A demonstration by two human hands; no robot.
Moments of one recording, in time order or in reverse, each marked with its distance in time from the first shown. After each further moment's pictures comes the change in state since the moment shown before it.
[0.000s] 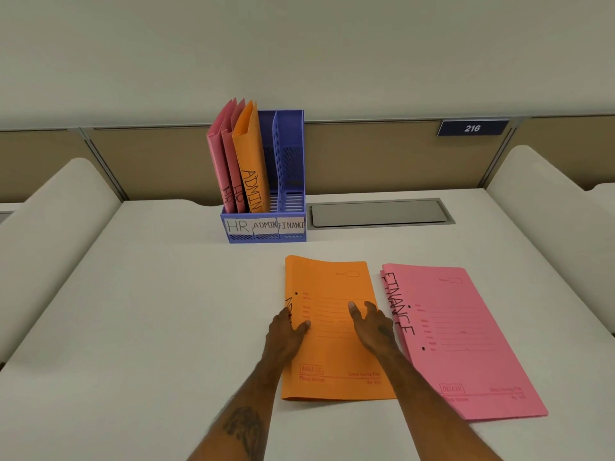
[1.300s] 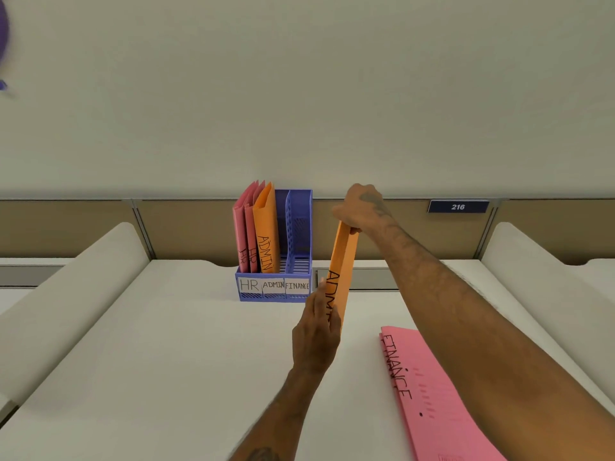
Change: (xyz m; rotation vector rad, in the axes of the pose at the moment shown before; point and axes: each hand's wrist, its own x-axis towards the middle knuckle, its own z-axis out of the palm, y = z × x) left_hand -0.038 0.161 -0.024 0.135 0.664 0.739; right_hand -0.050 -0.264 -0.266 -0.092 0.491 -0.552
